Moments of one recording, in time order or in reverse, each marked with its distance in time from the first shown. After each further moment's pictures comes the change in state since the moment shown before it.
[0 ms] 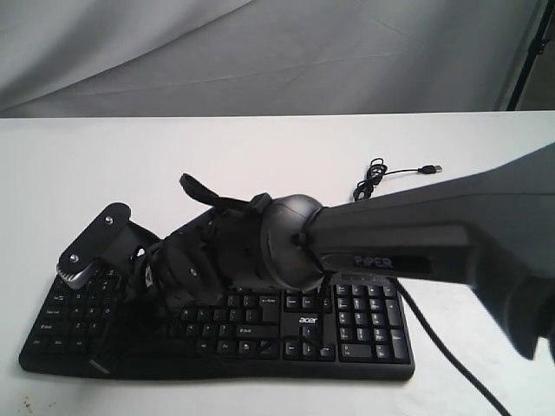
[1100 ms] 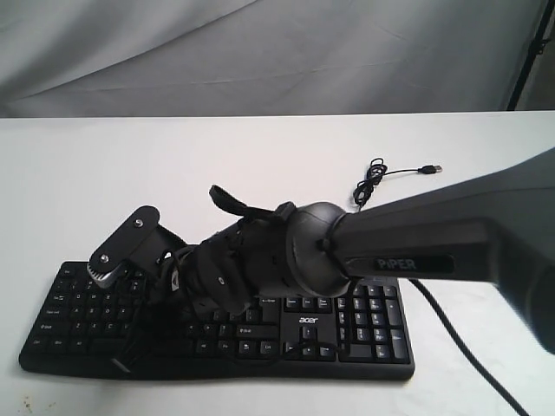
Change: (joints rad) left arm 0.000 0.000 0.000 0.000 0.000 0.000; right arm -0.022 -0.020 0.109 0.060 -0.111 -0.015
